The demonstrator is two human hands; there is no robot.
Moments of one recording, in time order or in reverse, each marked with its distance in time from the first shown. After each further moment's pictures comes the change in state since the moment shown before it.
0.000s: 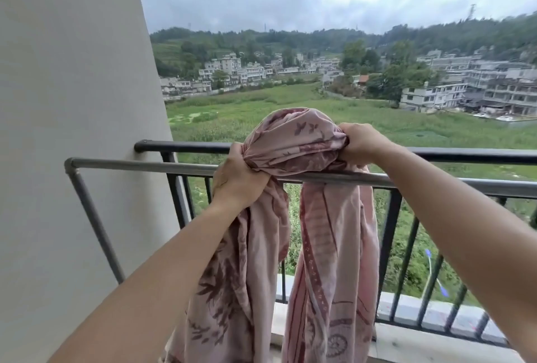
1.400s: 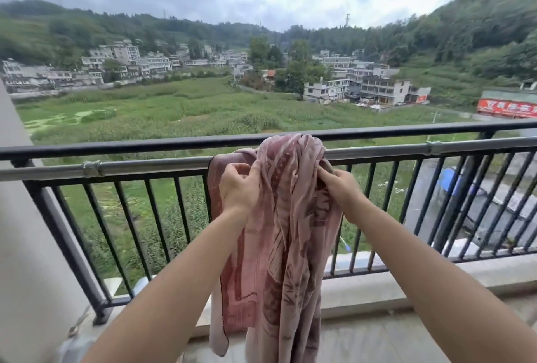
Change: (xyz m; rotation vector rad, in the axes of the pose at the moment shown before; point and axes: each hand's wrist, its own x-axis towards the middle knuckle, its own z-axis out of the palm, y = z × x) left_hand -0.116 0.151 0.175 -0.511 -0.149 -0.198; right_hand -0.208 0.185 -0.013 0.883 0.318 0.596
